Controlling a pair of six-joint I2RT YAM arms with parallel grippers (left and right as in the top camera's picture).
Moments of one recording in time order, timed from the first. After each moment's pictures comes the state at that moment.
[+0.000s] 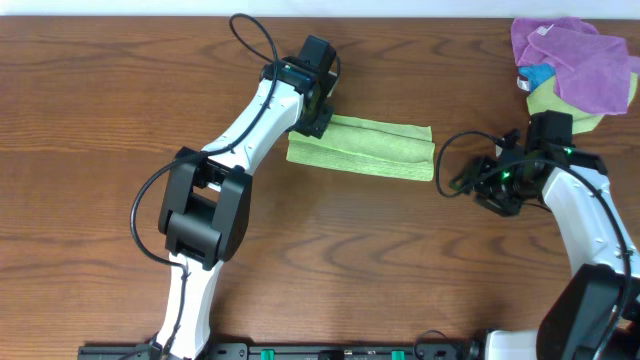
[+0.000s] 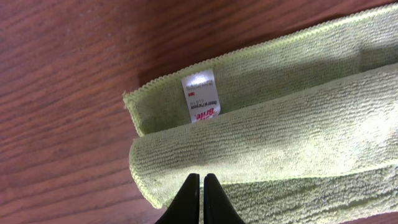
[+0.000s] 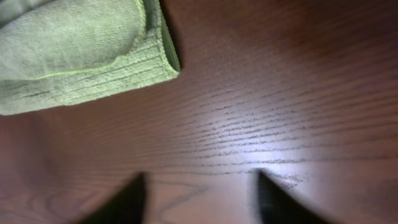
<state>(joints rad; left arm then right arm) -0.45 2.25 1.87 -0.92 -0.01 0.01 -0.21 1.57 1.03 -0.86 -0.39 0.26</state>
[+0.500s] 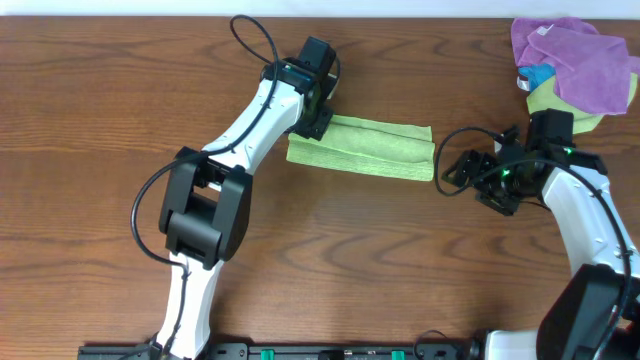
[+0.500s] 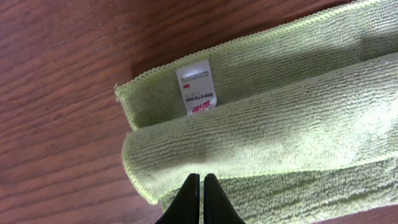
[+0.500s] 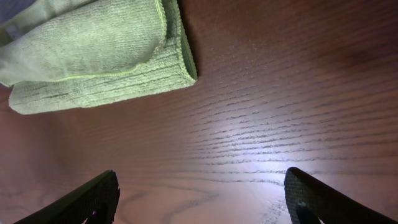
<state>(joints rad) -0.45 2.26 1.87 -0.93 0.00 0.02 -0.21 1.57 1.03 -0.84 -0.43 0.26</state>
